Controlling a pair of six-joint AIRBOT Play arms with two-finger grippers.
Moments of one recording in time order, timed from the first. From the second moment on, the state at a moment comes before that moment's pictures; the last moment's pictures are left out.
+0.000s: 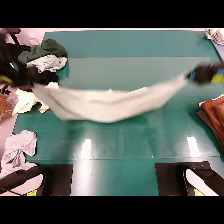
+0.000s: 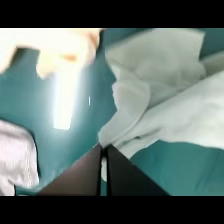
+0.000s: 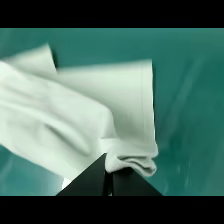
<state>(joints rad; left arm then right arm) -0.13 -1.16 1.56 1.63 -1.70 -1.87 -0.10 -0.90 1.24 -1.15 1.40 1.36</state>
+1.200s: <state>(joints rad) -0.13 -0.69 0.84 1.41 -1.43 -1.88 -0.07 -0.48 0.88 -1.24 1.09 1.57</state>
